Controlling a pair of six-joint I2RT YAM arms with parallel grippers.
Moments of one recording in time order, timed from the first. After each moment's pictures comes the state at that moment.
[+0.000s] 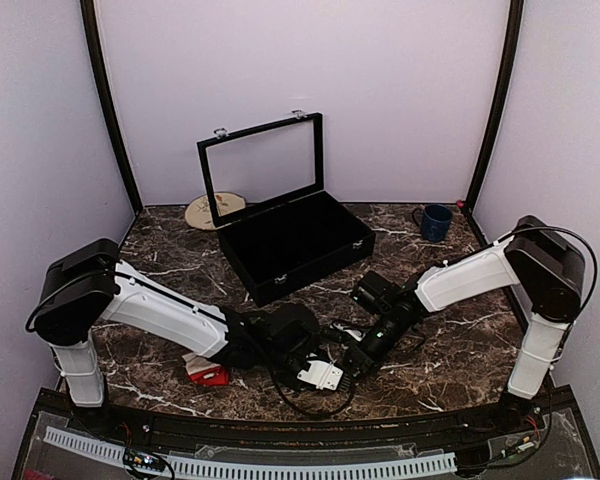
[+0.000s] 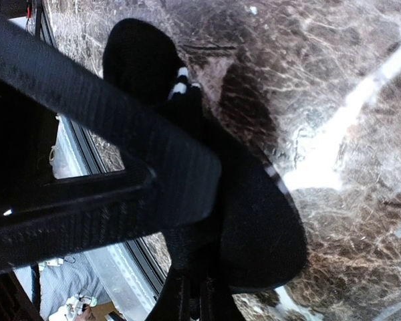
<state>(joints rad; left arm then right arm) -1.22 1.89 1.01 0.01 0.03 0.93 0.87 1.81 0.90 -0.43 -0.77 0.24</state>
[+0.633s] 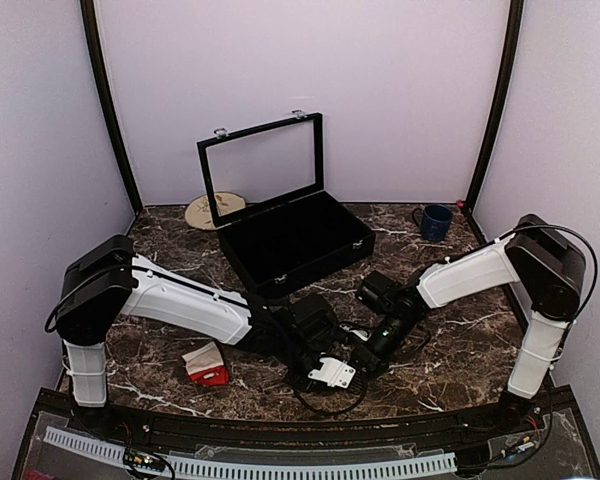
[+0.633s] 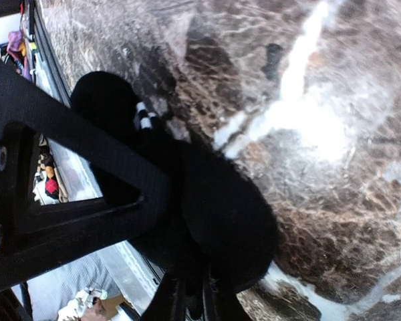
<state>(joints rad) -1.20 2.00 1.23 -0.30 0.27 0.88 0.83 1.82 0.90 -0.53 -0.79 0.21</state>
